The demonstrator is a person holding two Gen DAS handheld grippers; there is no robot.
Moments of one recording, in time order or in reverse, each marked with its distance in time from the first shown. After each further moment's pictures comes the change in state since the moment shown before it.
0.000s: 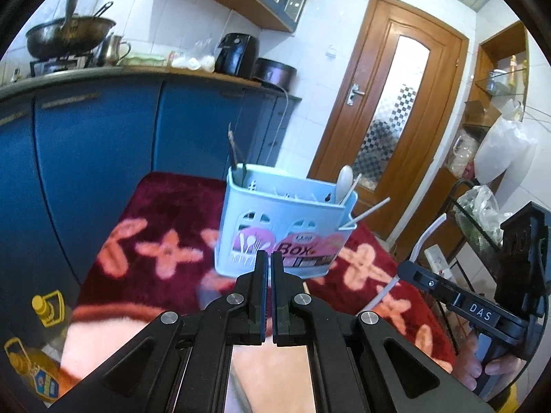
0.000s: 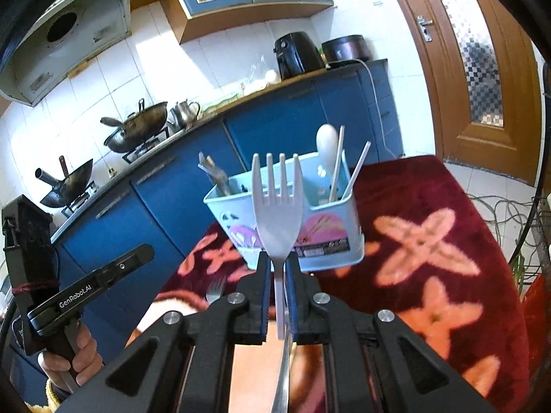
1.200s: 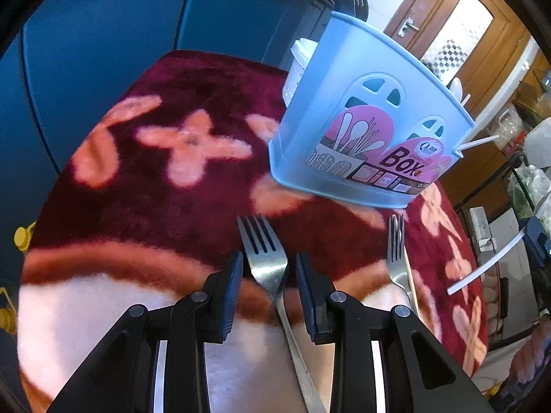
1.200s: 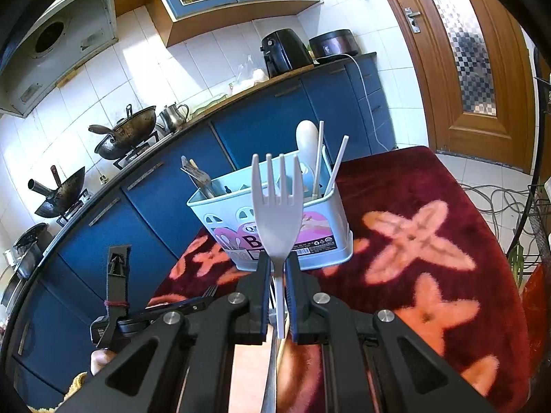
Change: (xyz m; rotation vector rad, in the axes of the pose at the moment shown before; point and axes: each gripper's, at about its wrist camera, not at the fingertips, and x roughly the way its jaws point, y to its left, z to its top) left arm 0.115 0.077 -0.054 -0.150 0.392 0.059; right arm 0.008 -0.015 -0.003 0.039 0.020 -0.011
